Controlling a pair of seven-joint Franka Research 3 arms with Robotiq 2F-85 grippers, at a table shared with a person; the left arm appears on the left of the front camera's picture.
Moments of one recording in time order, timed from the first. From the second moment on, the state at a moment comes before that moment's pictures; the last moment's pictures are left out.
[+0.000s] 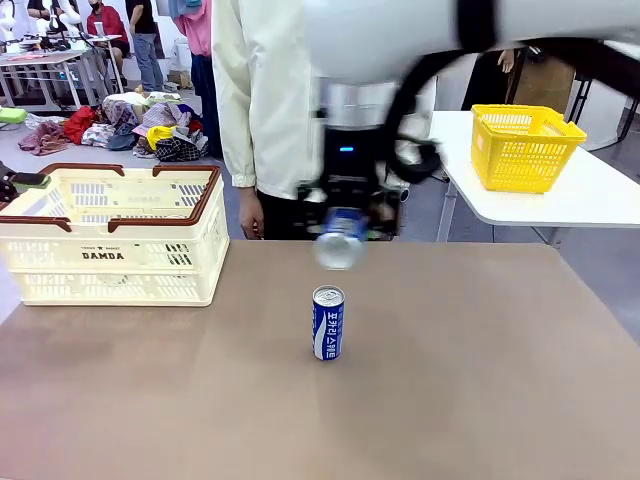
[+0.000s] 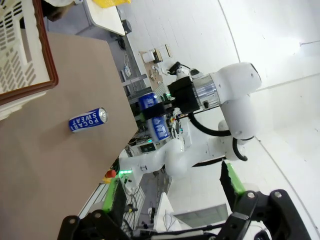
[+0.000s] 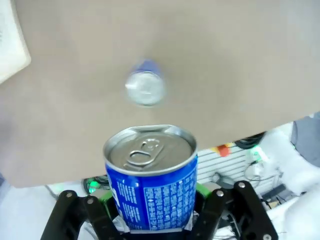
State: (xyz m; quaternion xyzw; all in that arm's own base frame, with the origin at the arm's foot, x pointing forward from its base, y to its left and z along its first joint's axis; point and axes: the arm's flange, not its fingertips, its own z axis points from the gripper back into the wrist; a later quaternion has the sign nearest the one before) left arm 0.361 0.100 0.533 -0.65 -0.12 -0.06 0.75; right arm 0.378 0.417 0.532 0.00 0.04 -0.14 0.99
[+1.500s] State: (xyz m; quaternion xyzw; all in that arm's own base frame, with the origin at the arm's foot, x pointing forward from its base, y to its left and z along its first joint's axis) left arm 0.361 0.101 0.533 -0.65 -0.12 -0.06 0.75; right arm 0.419 0.535 0.326 -0.03 0.07 -0.02 1.00
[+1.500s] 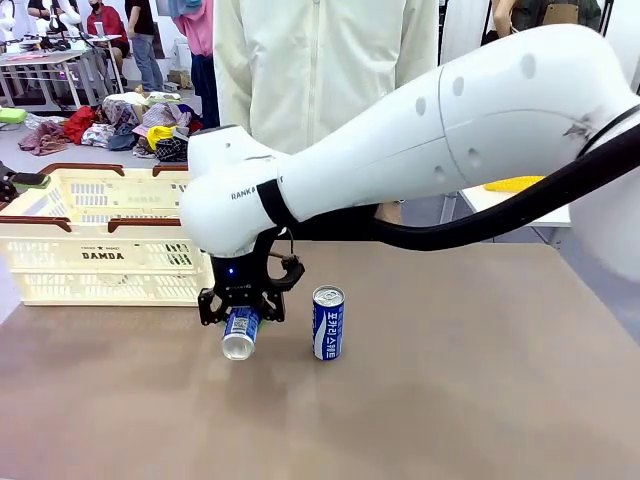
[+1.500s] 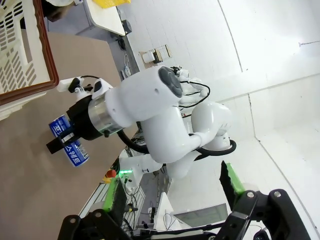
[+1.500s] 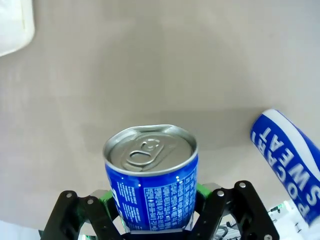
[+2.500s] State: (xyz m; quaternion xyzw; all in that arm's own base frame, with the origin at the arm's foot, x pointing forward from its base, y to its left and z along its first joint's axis) left arm 0.361 0.101 0.533 -0.65 -0.12 -0.06 0.75; right arm 0.426 0.529 0.301 -0.04 0.05 -0.03 1.00
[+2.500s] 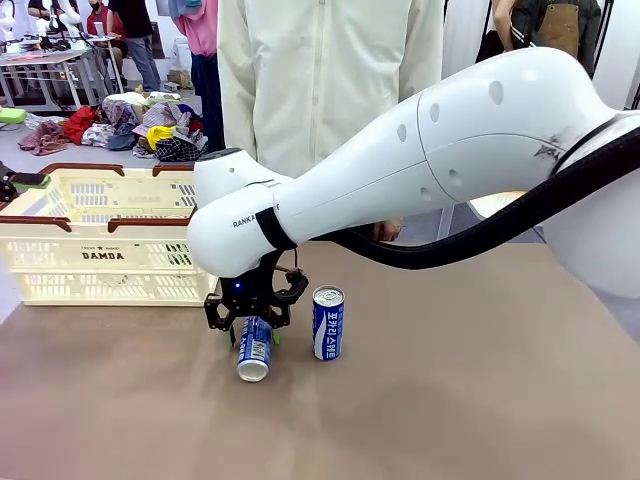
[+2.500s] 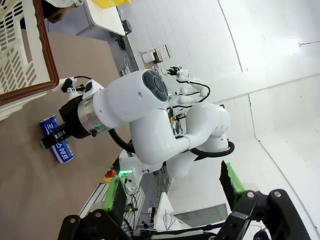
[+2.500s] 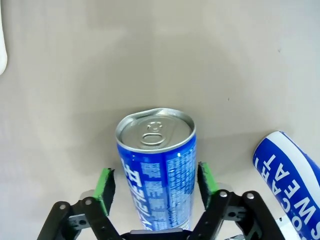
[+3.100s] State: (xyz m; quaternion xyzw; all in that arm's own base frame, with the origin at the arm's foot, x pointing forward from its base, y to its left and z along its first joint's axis) left arm 0.361 0.101 0.533 -0.65 -0.12 -0.06 0.75; right arm 0.438 0.517 0.354 -0.01 0.02 -0.04 1.00
